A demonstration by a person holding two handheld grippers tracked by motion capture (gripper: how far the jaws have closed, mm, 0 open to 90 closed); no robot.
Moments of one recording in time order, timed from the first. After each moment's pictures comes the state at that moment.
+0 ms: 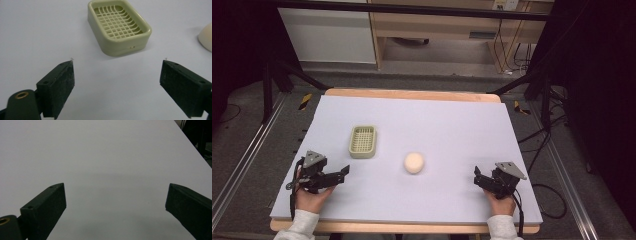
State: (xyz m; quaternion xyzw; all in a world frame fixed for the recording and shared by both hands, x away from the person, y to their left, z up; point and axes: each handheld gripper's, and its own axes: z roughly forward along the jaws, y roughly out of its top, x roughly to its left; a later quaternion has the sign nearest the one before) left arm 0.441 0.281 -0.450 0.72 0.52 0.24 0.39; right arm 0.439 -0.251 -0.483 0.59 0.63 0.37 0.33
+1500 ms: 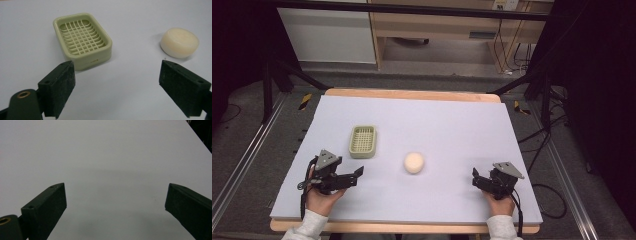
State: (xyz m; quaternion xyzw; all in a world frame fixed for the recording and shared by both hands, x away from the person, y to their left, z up) left arm 0.433 0.242 -0.432 0.74 0.47 0.22 0.42; right arm 0.439 -0.248 -0.485 0.59 0.65 0.37 0.32
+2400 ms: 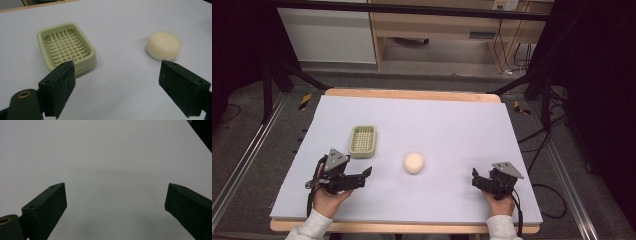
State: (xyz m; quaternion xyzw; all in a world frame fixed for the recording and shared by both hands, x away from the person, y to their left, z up) left arm 0.431 0.218 -0.423 0.75 0.44 0.23 0.43; right arm 0.440 -0.247 -0.486 0.58 0.65 0.37 0.32
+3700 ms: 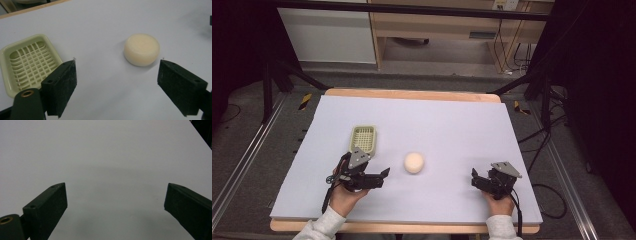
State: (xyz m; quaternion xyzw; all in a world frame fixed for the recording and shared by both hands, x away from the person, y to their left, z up) left arm 0.439 0.171 -0.415 0.79 0.39 0.22 0.42; right arm 0.441 -0.245 -0.487 0.58 0.66 0.36 0.32
